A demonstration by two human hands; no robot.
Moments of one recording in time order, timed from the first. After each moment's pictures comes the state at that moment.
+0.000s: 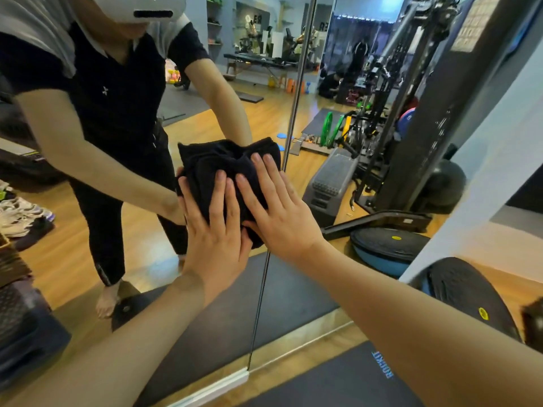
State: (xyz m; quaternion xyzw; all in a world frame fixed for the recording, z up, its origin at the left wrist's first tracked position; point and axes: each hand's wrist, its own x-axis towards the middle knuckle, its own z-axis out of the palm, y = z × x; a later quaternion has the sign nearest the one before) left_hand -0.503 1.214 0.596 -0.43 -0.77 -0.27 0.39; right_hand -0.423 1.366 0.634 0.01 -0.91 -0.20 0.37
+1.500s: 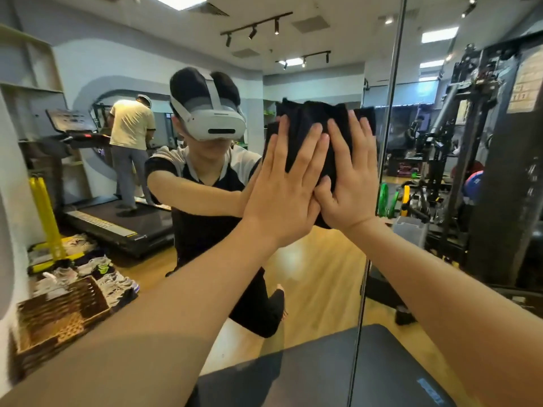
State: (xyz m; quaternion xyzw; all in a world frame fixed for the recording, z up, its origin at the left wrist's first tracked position) left_hand -0.558 1.173 0.749 -0.46 -0.71 -0.10 0.53; right_hand -0.505 1.322 0.745 0.02 -0.74 0.00 0.67
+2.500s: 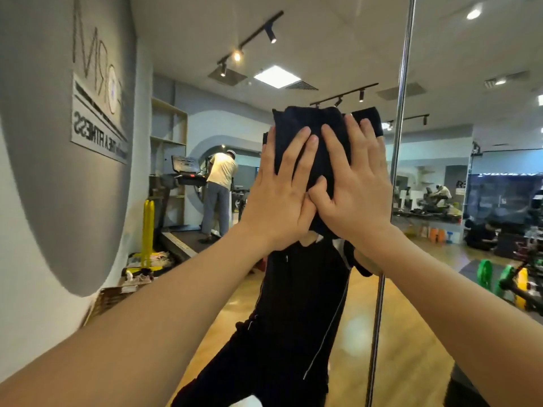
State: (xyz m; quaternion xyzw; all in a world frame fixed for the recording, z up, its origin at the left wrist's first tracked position) left_hand -0.550 1.196 0.717 -0.37 -0.71 -0.15 0.58; right_hand -0.505 1.352 0.733 0.10 -0.74 -0.03 0.67
